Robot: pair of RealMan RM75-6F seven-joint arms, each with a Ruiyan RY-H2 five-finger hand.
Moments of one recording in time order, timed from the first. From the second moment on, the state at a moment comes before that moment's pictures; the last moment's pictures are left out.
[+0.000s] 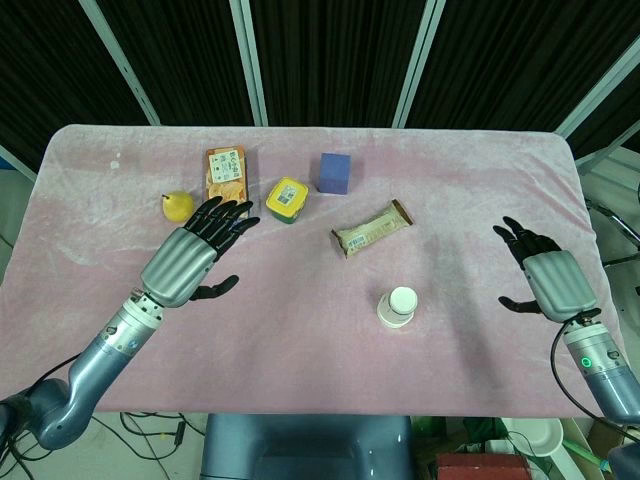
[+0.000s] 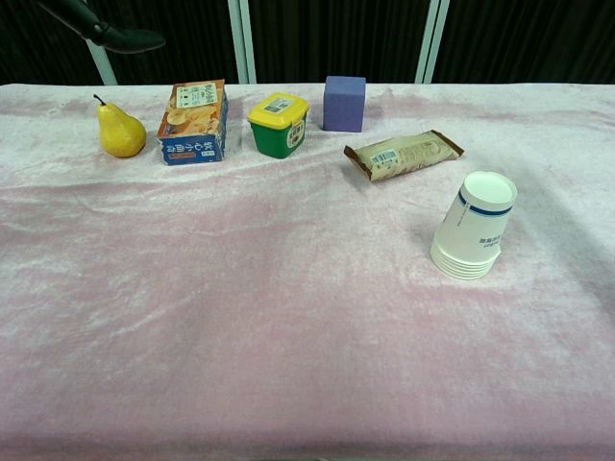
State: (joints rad) left arm -0.65 -1.19 -0.25 -1.82 1.50 1.11 0.19; right arm 0.40 -1.00 0.17 -1.58 -1.47 1.14 0.06
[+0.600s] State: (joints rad) left arm -0.40 -1.08 -0.12 -1.87 1.54 1.39 0.32; right arm 0.39 -0.97 0.13 -1.64 -1.46 1.14 0.04
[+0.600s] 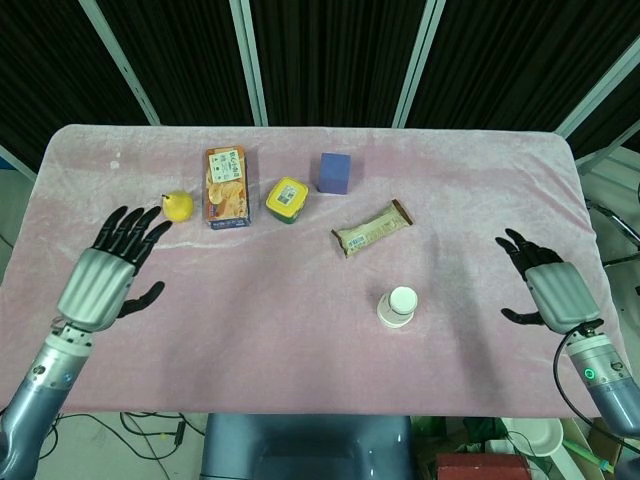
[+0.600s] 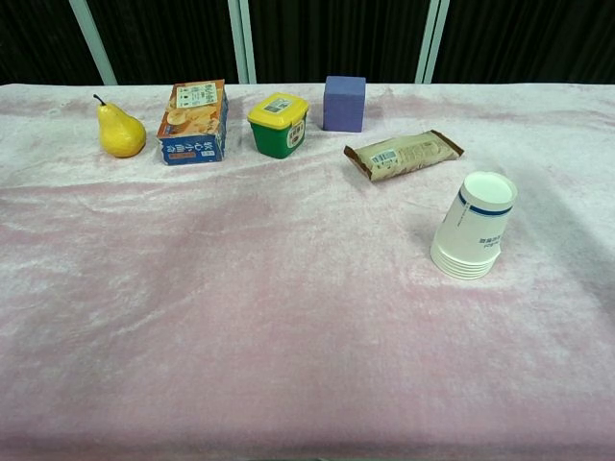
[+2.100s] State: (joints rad) left arm -0.13 -1.15 -0.03 -1.58 1.48 1.53 0.05; right arm 0.65 -1.26 0.13 -1.67 -1.23 0.85 -0.33
